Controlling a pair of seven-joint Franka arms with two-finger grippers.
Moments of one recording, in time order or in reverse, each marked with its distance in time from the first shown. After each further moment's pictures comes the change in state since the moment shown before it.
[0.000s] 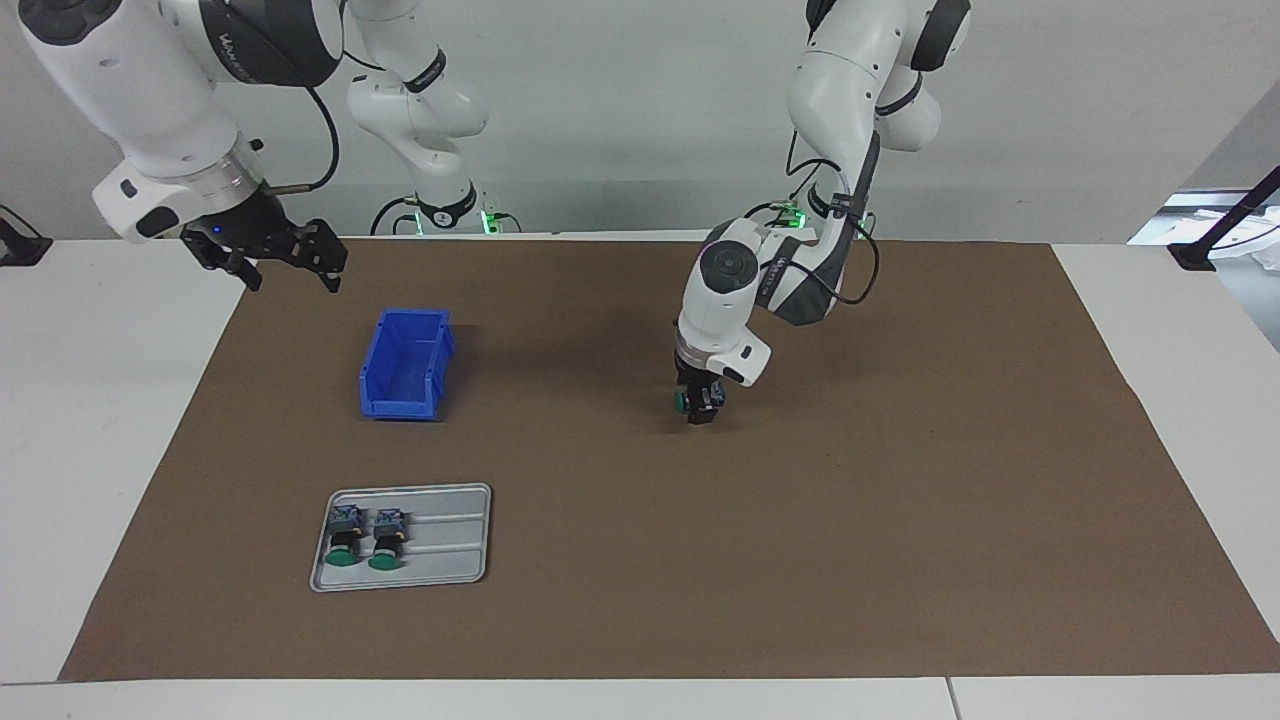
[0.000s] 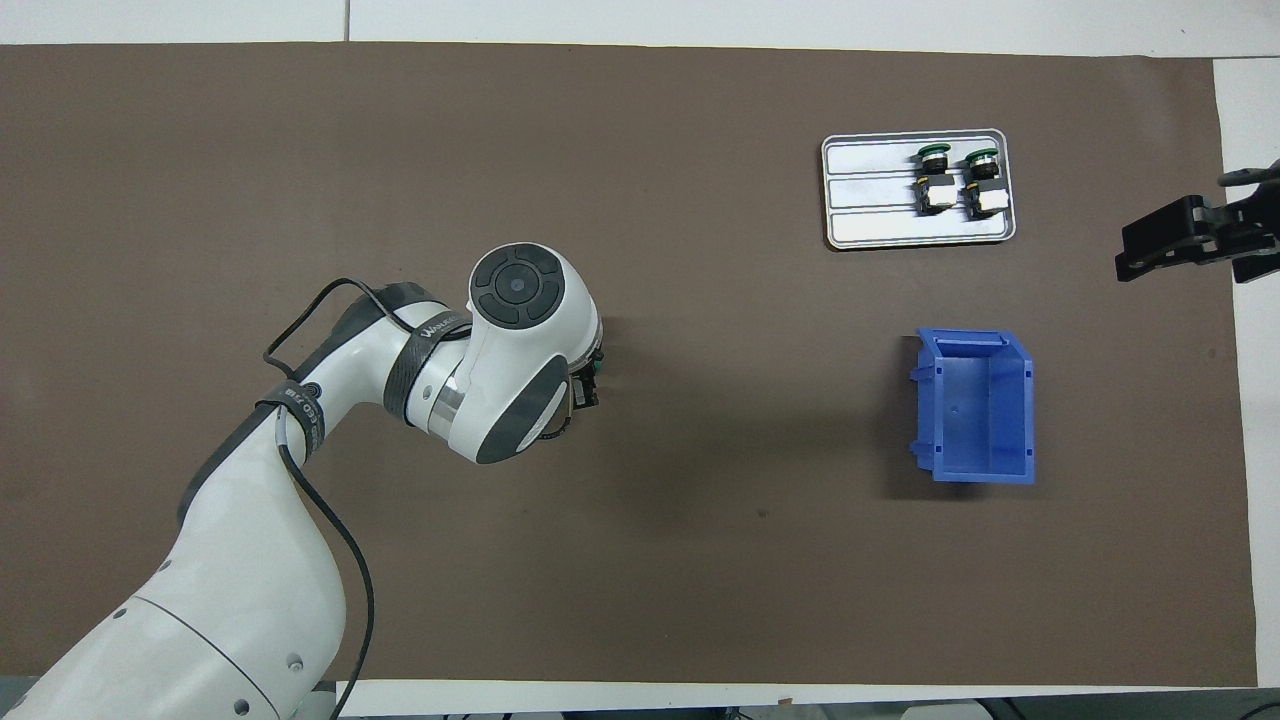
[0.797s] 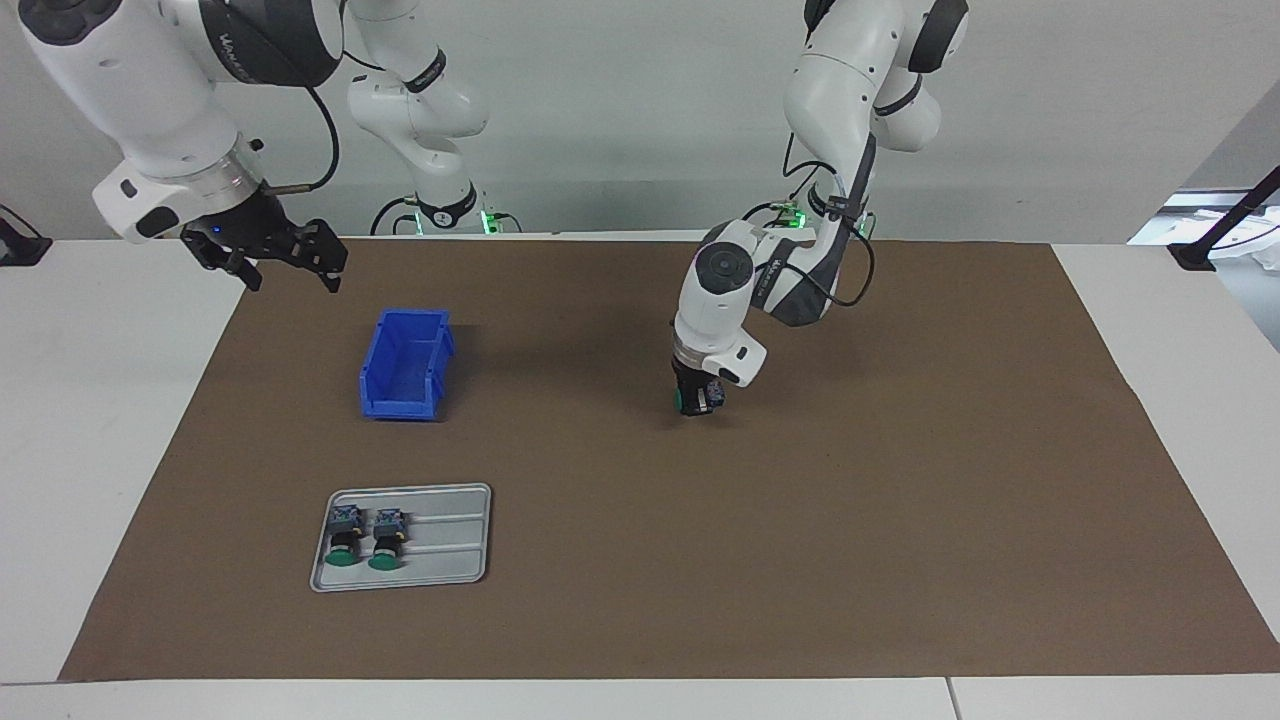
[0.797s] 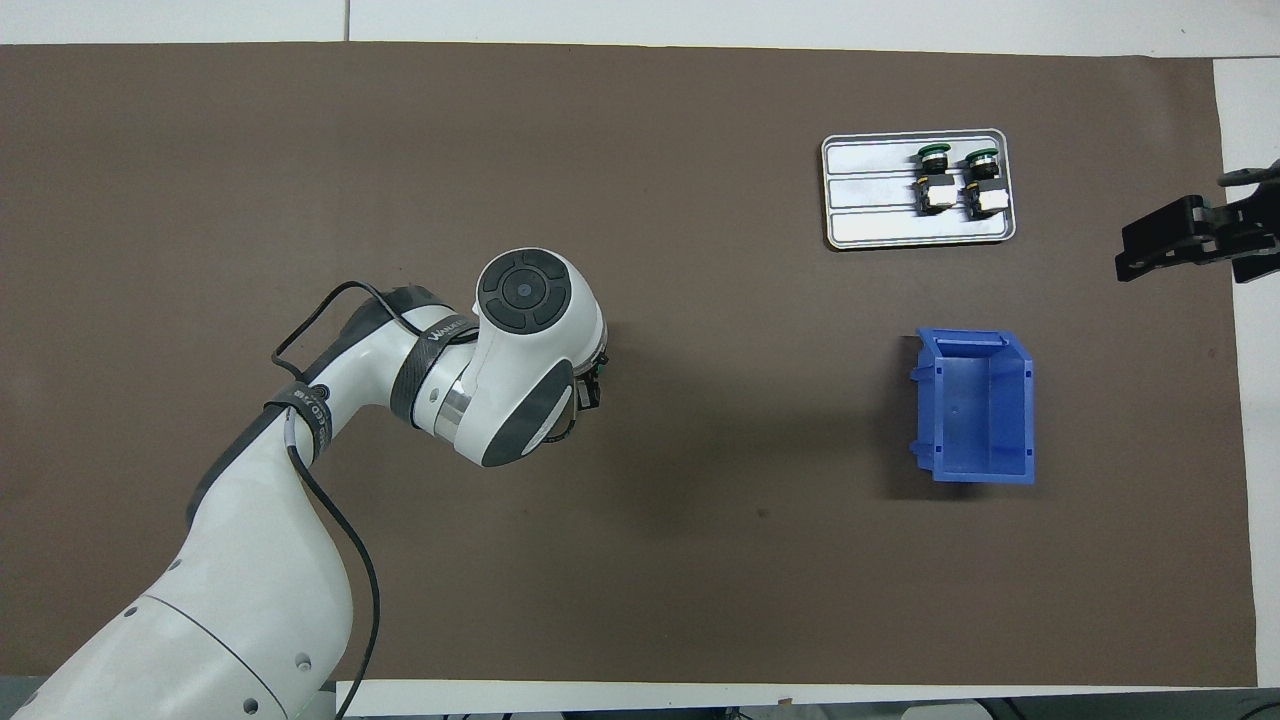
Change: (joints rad) left arm -0.008 0.003 0.000 -0.001 0.000 0.004 0.000; right arm 0.000 0.000 0.000 0.000 0.000 0.000 0.000
